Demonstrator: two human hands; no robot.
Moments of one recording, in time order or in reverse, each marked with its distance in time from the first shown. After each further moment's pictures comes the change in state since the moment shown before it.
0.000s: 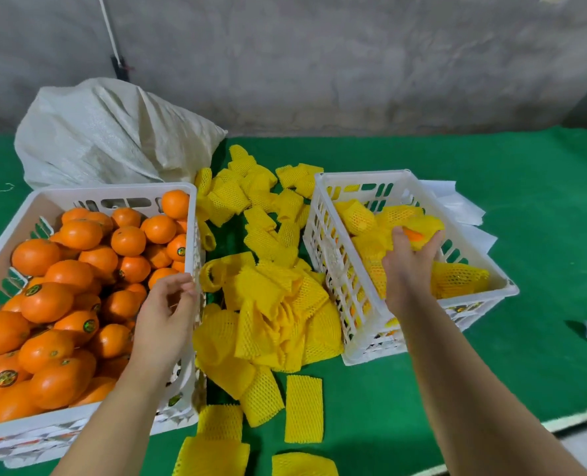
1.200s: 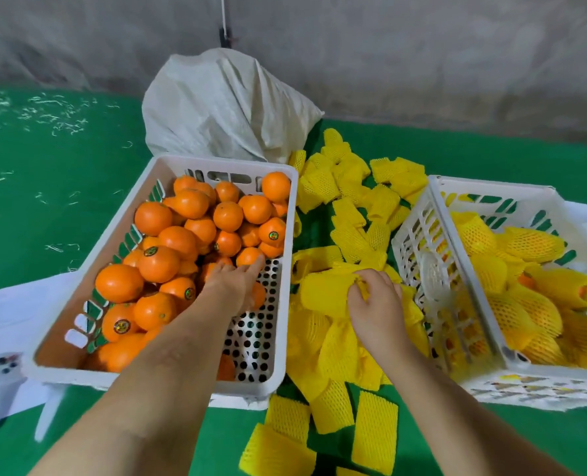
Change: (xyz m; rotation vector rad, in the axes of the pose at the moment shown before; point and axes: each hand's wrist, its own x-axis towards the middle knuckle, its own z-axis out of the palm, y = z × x) left_hand 0.115 -0.065 -0.039 1.286 -0.630 -0.163; right_hand -0.078 0.112 0.116 -0.812 -0.548 -0.525
